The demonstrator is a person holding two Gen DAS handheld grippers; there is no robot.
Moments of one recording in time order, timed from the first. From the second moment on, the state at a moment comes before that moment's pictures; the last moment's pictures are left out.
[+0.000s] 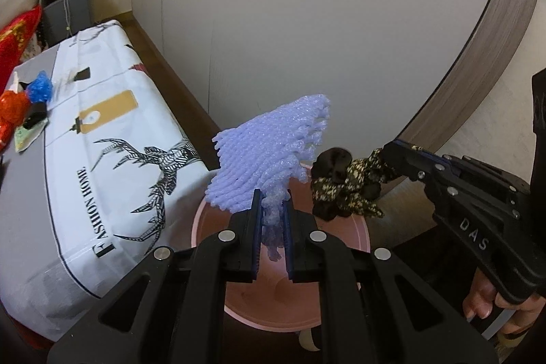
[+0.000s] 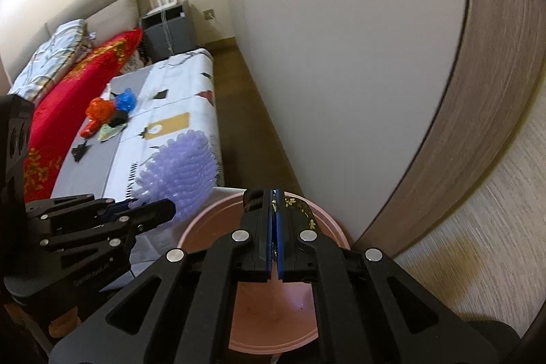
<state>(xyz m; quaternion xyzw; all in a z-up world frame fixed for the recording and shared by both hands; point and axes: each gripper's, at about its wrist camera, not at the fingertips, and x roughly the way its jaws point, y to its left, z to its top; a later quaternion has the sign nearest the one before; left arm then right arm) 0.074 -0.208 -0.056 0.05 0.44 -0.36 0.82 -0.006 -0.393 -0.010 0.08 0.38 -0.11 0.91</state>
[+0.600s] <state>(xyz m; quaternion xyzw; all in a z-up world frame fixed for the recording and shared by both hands) 0.088 -0.201 -0.072 0.04 0.45 -0.27 0.85 -0.008 -0.401 -0.014 0.09 0.38 -0.15 0.91</state>
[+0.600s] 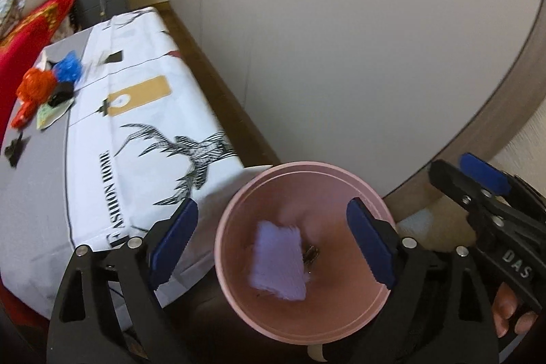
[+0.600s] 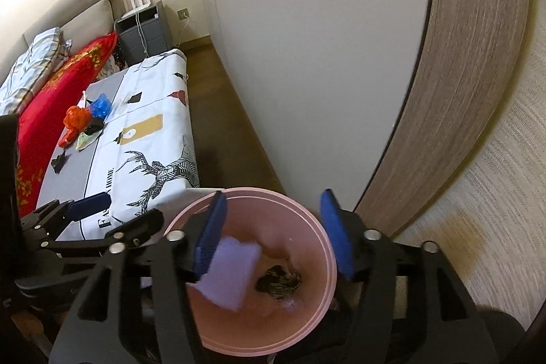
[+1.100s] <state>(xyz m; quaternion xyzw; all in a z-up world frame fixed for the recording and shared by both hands) 0.098 -0.104 -0.015 0.02 0.40 -0.15 0.90 -0.016 -0.359 0.022 0.09 0.31 -0.08 0.94</state>
